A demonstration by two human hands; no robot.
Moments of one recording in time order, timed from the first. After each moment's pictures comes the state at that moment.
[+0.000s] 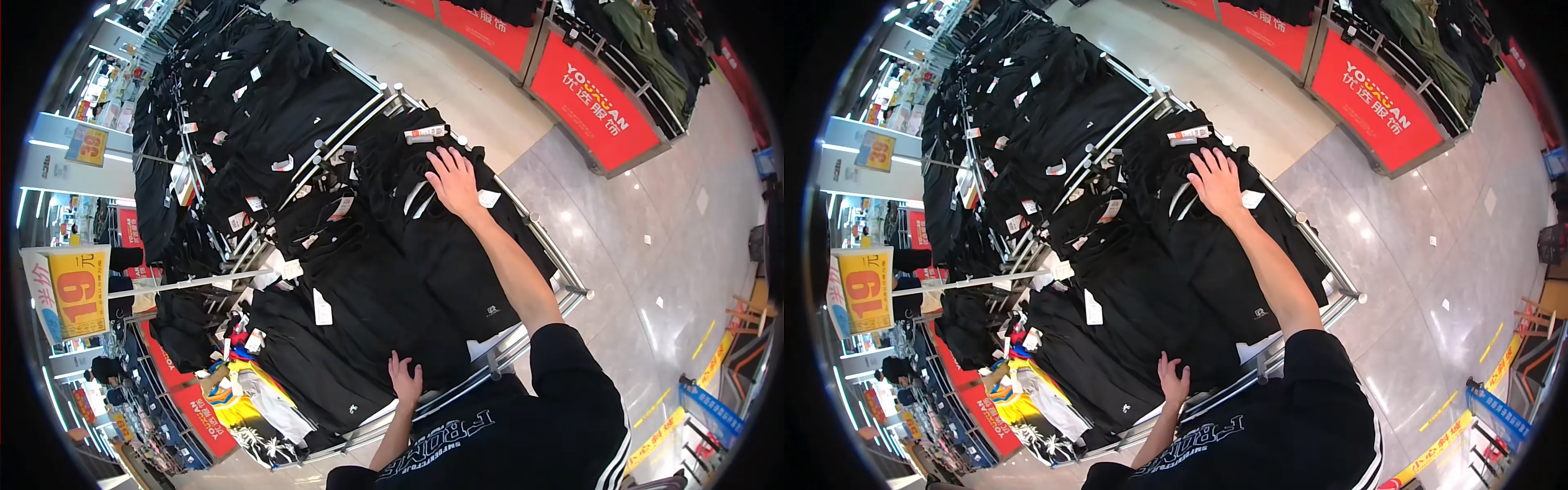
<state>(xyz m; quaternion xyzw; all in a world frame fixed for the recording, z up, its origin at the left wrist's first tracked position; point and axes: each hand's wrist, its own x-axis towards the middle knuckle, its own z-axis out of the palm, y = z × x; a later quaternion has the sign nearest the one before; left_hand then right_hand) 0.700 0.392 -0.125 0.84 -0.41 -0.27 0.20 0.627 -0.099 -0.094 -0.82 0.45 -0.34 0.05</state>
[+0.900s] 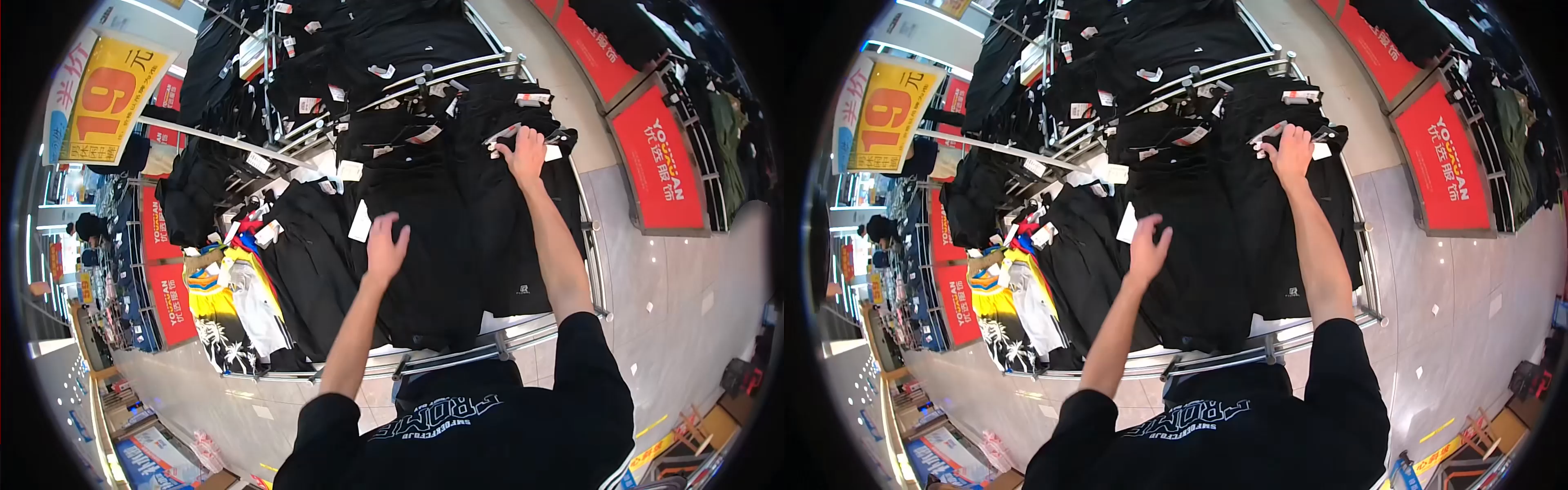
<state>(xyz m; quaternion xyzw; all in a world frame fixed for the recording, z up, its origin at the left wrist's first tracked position) 0.842 0.238 -0.052 0.81 -0.46 -0.09 0.35 0.675 -0.085 -0.085 -0.83 0.49 -0.25 0.06</state>
